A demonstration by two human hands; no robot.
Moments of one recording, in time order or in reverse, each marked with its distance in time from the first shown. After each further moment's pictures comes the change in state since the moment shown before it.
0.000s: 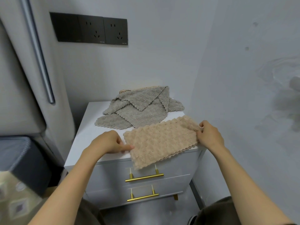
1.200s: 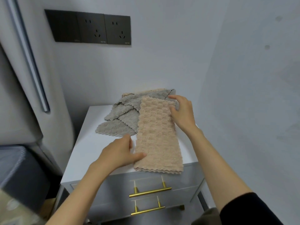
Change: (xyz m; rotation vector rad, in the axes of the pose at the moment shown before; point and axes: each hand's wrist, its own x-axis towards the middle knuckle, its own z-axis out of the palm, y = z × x) left_hand 0.004 0.015 0.006 -0.013 0.096 0.133; right_hand 0.063 -0.115 0.038 0.434 0.157 -0.433
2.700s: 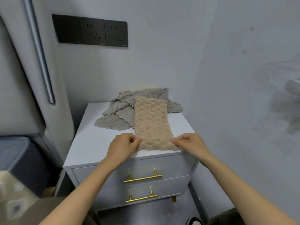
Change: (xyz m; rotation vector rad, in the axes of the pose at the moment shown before) left_hand -0.009 0.013 0.038 -0.281 0.298 0.088; right_hand -0.119 0.028 -0.066 0.164 -0.340 0.371
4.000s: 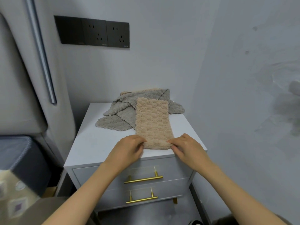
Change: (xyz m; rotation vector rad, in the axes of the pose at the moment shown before) left_hand -0.007 0.001 0.005 0.178 0.014 0.426; right_hand -0.004 0.011 0.011 -0.635 0.059 -0.608
